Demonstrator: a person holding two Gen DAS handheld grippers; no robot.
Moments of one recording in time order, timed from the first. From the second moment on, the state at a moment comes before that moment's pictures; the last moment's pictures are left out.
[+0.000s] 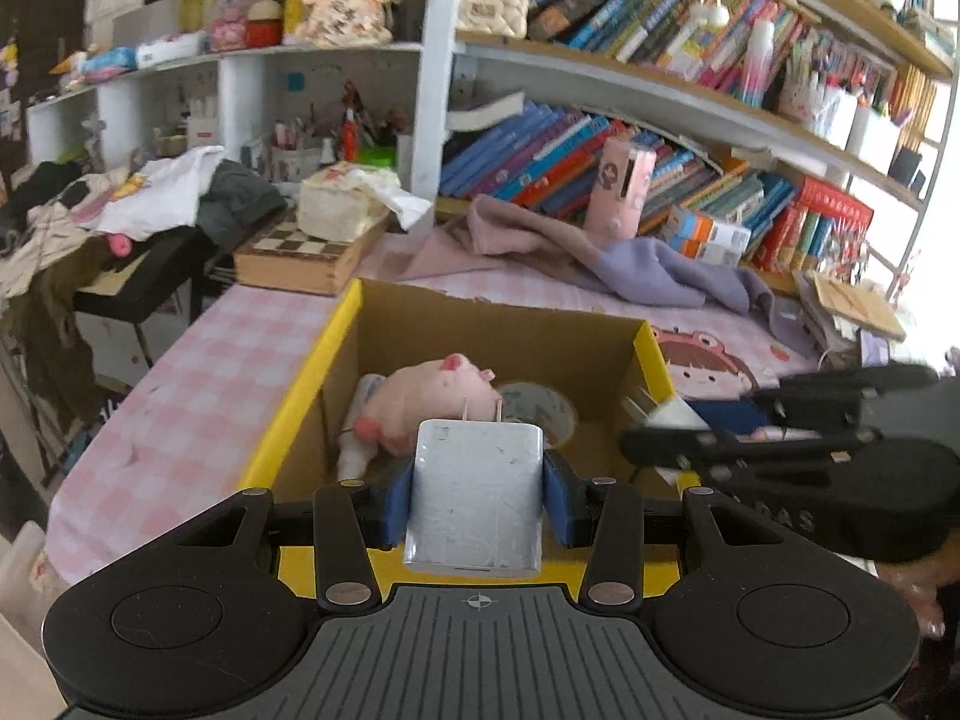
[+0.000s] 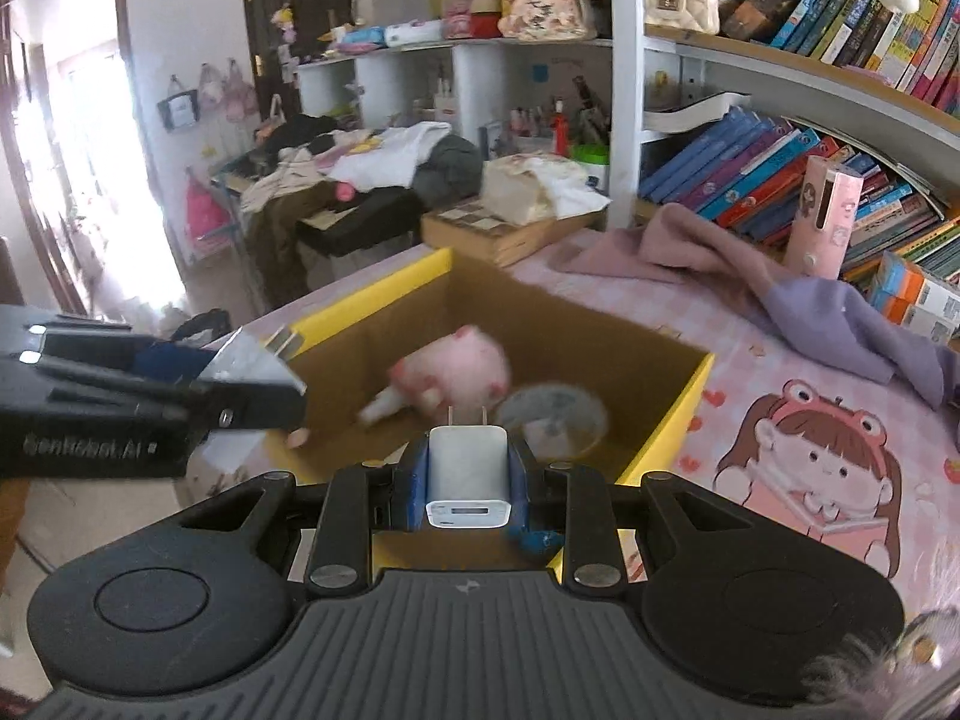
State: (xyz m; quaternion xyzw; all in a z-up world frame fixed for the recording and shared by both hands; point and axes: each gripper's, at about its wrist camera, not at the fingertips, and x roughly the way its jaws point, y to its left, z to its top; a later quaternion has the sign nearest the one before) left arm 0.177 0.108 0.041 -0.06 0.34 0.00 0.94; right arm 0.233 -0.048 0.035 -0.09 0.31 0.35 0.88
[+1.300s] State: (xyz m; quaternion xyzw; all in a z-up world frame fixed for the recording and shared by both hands) left arm 0.284 0.072 -0.044 -0.06 0.51 -0.06 0.86; right arm 0.385 0.025 -0.036 -0.21 0.42 0.39 0.79
